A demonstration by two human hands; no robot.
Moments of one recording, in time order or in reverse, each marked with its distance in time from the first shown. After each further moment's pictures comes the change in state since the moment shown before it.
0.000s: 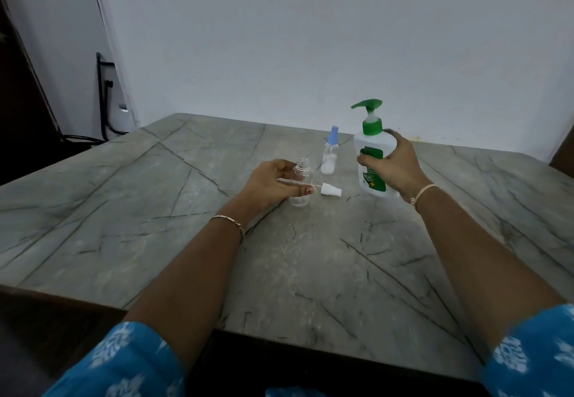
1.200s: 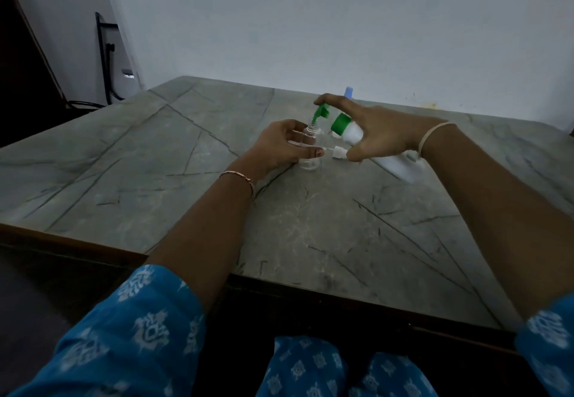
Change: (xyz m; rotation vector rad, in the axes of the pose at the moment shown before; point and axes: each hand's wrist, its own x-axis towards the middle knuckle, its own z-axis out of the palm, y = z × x) left_hand -0.014 0.008 -0.008 -0.046 -0.055 -0.039; right_hand -0.017 -0.059 0.018 -0.727 -0.774 -0.333
